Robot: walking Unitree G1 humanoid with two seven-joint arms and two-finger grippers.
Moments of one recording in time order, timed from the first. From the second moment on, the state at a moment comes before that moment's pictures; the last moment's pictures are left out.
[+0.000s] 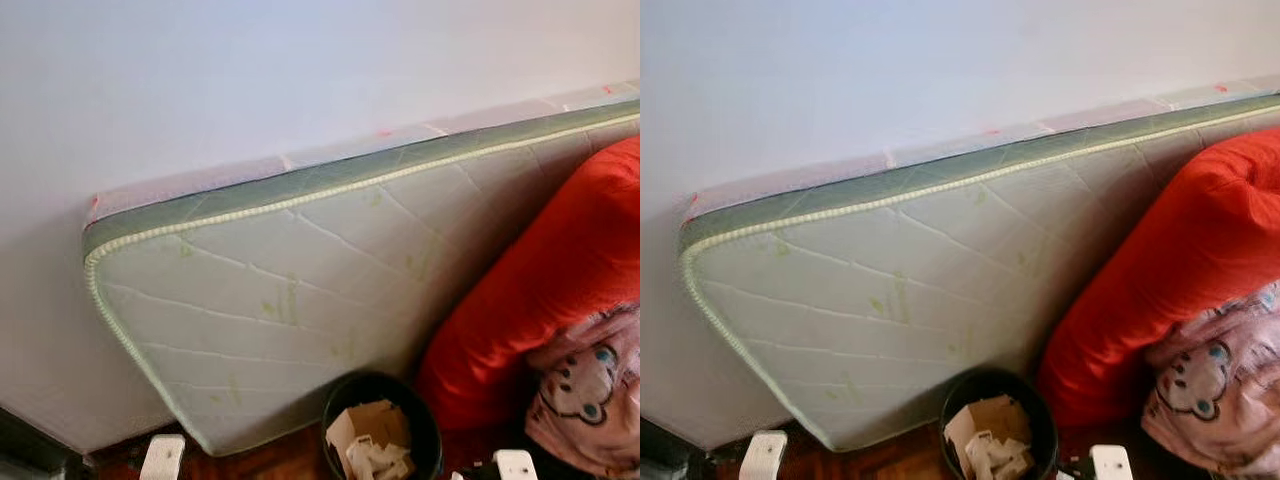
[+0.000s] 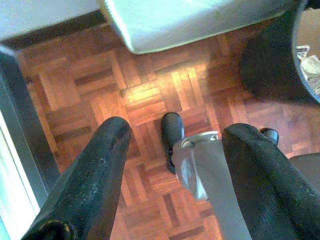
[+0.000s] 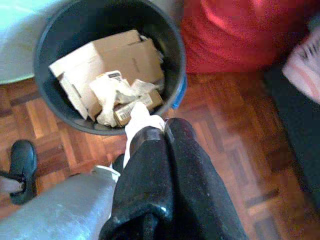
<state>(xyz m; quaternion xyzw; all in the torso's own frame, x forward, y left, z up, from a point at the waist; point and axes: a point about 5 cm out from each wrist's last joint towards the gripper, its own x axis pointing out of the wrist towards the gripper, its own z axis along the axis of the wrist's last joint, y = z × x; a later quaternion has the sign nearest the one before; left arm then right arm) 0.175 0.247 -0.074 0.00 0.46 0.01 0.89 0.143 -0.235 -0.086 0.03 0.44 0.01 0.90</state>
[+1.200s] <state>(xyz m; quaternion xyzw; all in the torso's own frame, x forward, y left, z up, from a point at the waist) 0.177 0.241 -0.075 0.00 0.46 0.00 0.89 0.277 -0.145 -0.016 0.04 0.24 0.11 0.96</state>
